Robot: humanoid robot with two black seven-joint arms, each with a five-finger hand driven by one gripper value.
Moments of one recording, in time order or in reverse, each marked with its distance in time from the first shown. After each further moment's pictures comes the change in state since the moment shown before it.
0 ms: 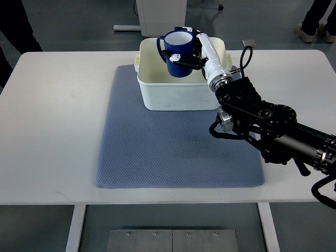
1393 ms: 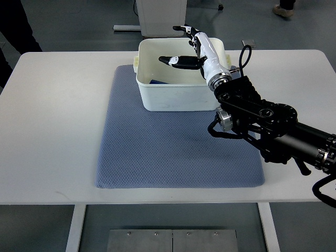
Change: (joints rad) left arm 0.000 0.000 0.000 0.000 0.000 0.000 0.000; right arm 0.005 -0.027 0.017 0.058 0.006 -0.011 -0.017
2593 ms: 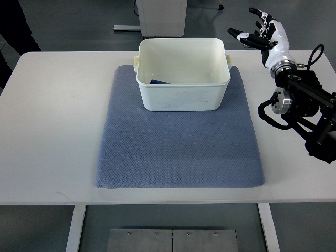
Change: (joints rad) left arm 0.000 0.000 0.000 0.000 0.000 0.000 0.000; right arm -0.149 -0.264 0.329 0.106 0.052 0.014 -0.104
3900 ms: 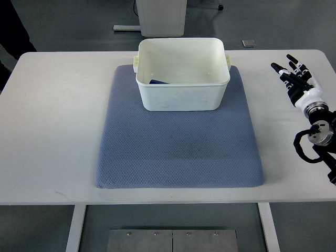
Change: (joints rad) left arm 0.000 0.000 0.000 0.000 0.000 0.000 0.000; right arm -0.272 -0.039 0.246 -0.132 0.157 0.354 0.019
